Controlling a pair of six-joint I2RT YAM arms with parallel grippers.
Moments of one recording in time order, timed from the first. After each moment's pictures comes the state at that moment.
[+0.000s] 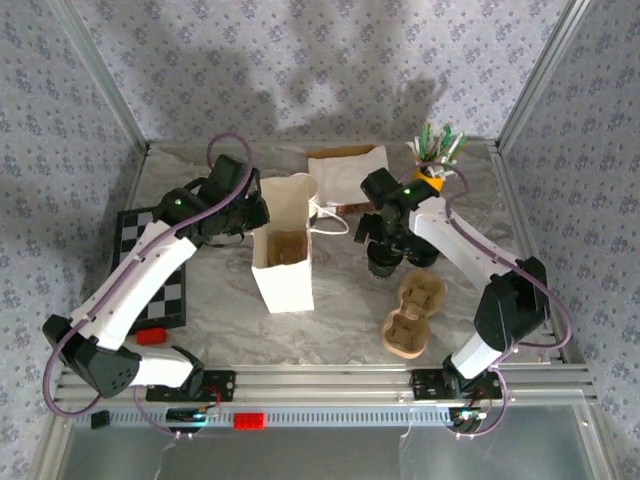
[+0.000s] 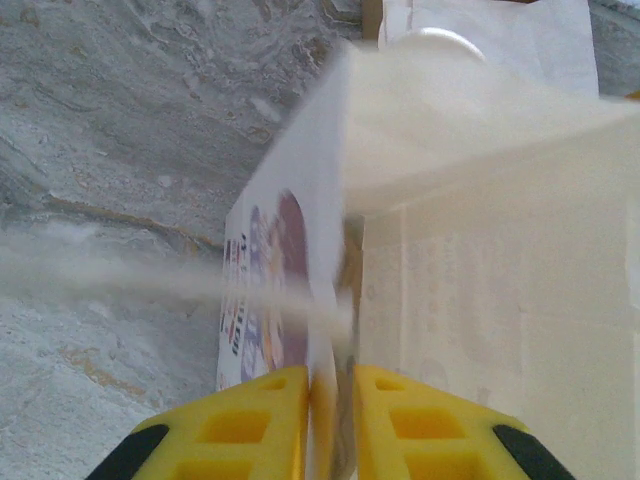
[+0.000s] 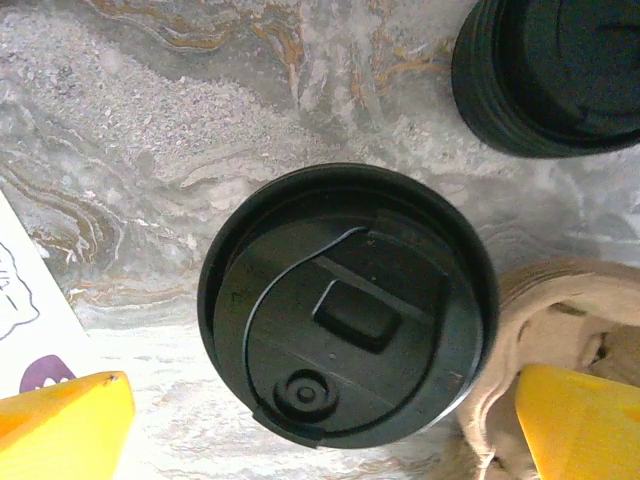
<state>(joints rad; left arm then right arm) -0.61 1.33 1.50 -1.05 -0.15 -0.76 0.55 1.61 1.42 -1.17 0.09 0.85</state>
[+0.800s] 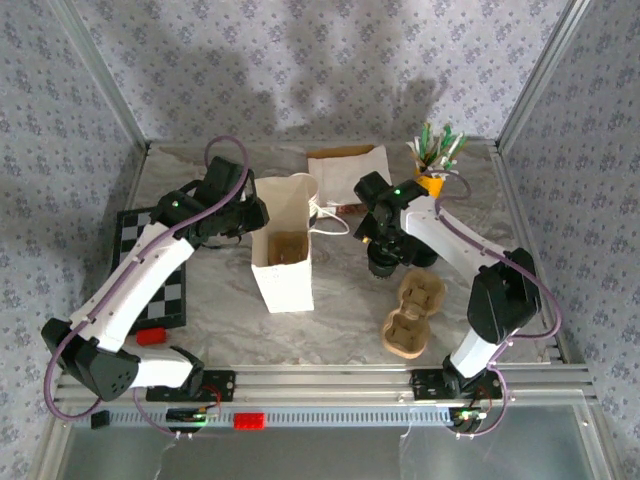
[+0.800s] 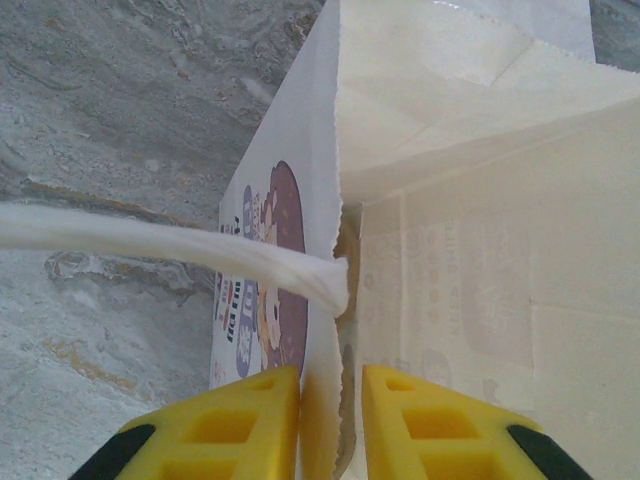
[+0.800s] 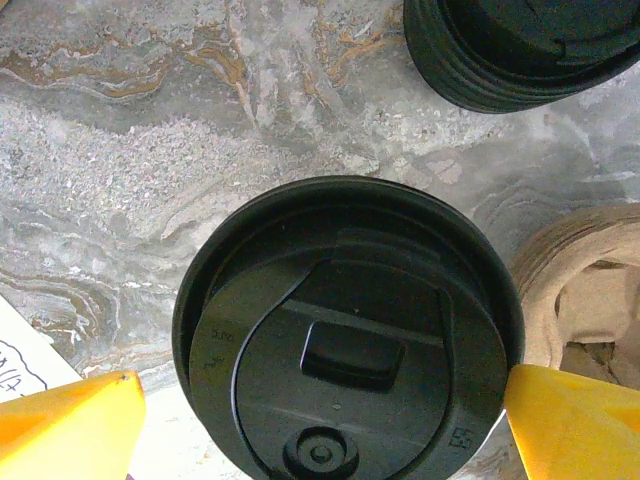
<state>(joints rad) -0.57 1.31 1.45 -1.02 -0.07 -0.74 0.56 1.66 1.42 -1.16 0.13 1.11</state>
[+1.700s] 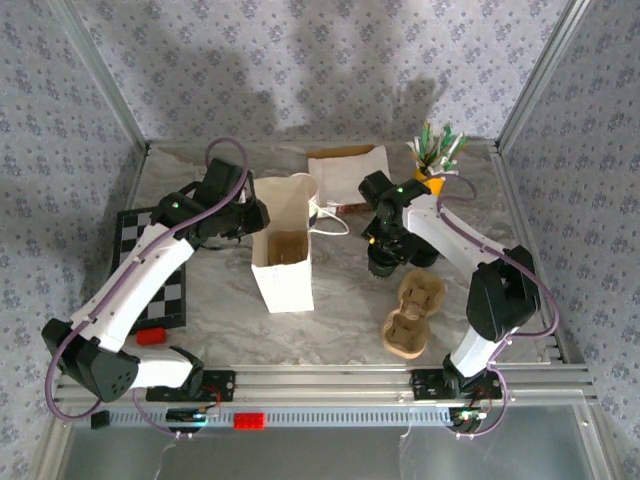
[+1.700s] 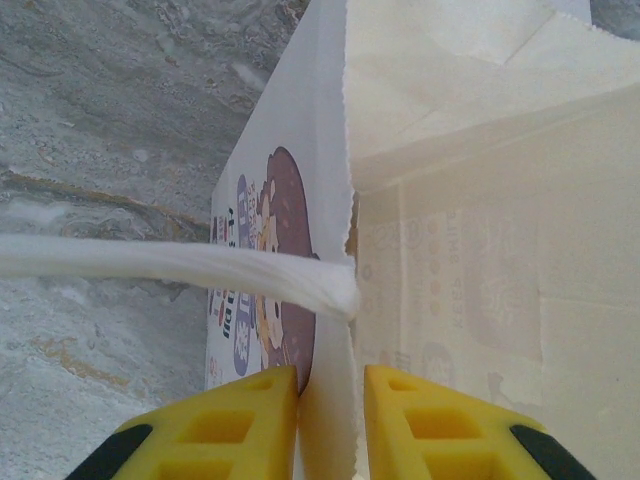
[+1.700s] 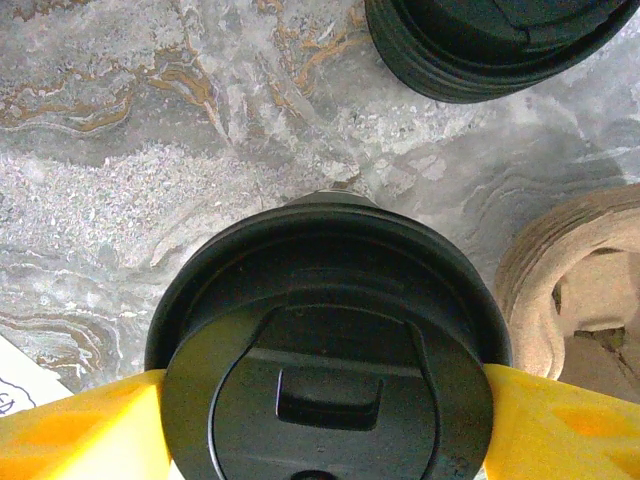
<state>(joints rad) -0.56 1.30 1.42 -1.00 -0.03 -0.72 0.53 1.67 1.41 -1.16 0.12 1.18</state>
